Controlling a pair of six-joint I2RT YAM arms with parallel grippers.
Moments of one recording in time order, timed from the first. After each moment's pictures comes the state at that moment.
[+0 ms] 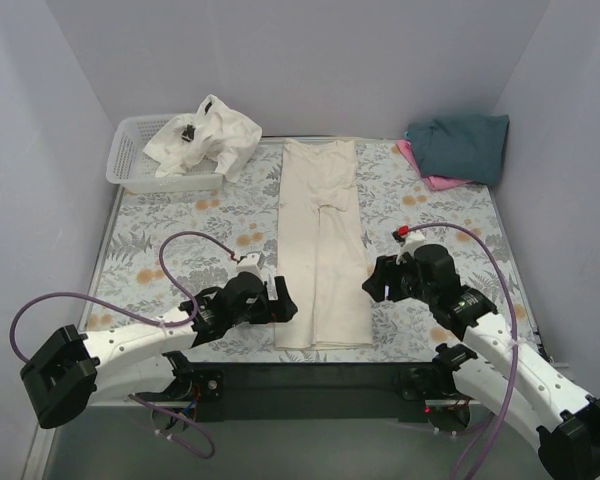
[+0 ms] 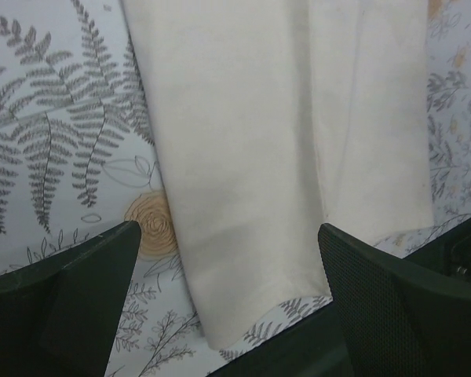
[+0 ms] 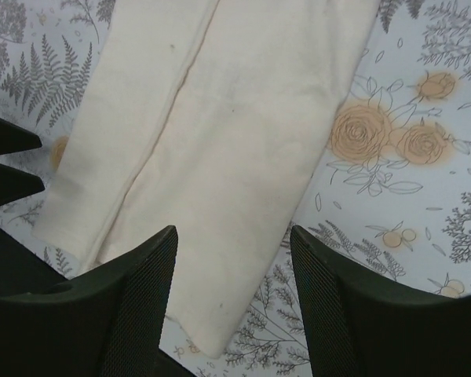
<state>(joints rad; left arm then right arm) -0.93 1.04 0.43 -0.09 -0.17 -0.83 0.52 0.76 0.50 -0.33 -0.17 0.32</state>
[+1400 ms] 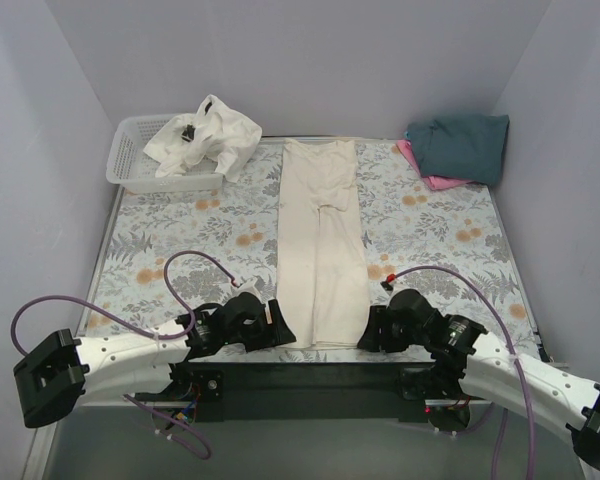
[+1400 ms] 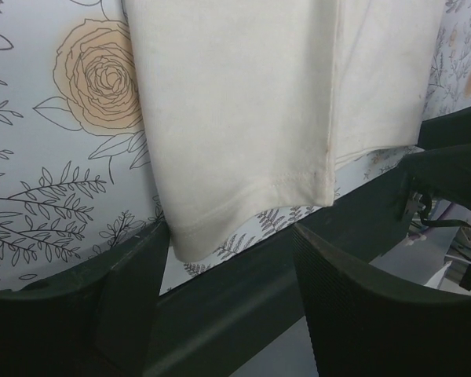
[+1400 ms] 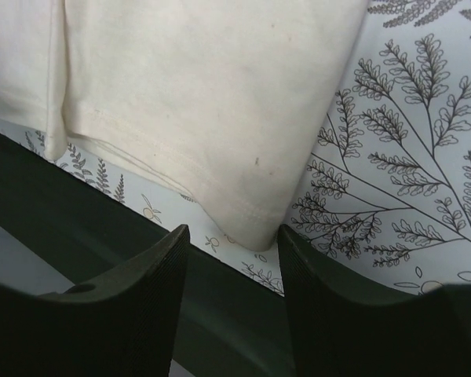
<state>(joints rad) -1.05 0.96 0.30 -0.16 -0.01 -1.14 0.89 0.61 0.26 -0.53 -0.11 0.81</state>
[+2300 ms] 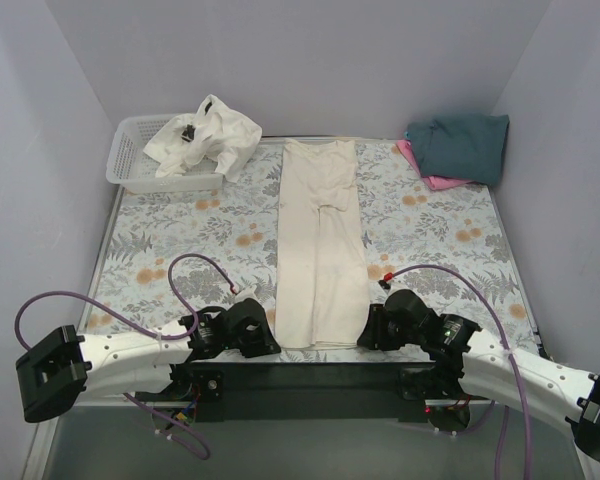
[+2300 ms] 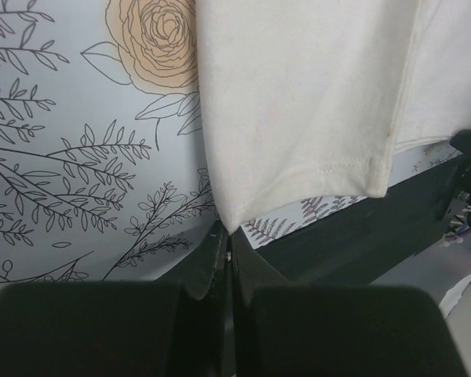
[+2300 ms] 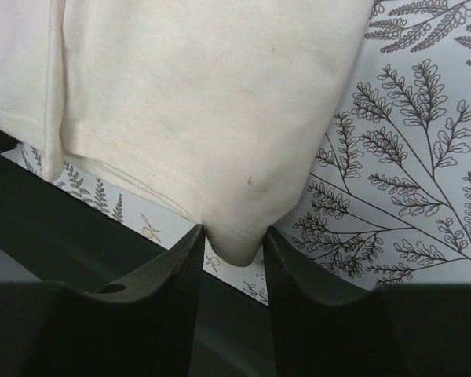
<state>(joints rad) -1.09 0.98 0.30 -0.24 -0.04 -1.19 0.93 0.67 0.25 -0.45 -0.04 0.84</state>
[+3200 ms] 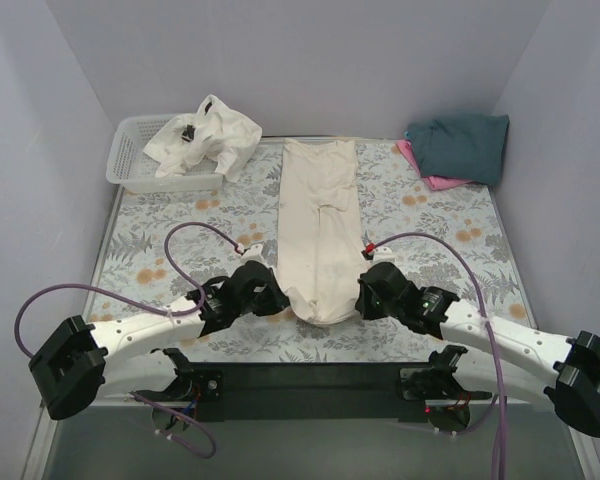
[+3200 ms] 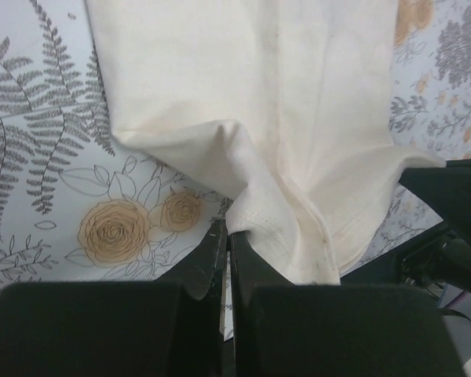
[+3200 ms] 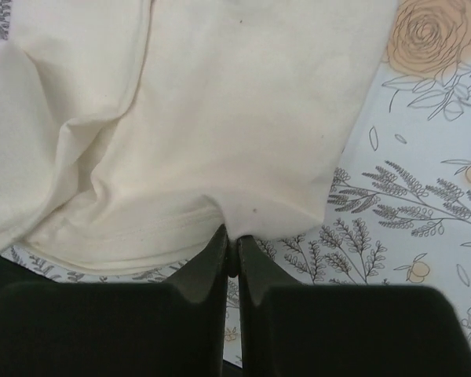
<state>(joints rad) -0.93 1.12 0.51 -0.15 -0.15 -0.95 0.93 0.93 0.49 -0.40 0.18 0.65</state>
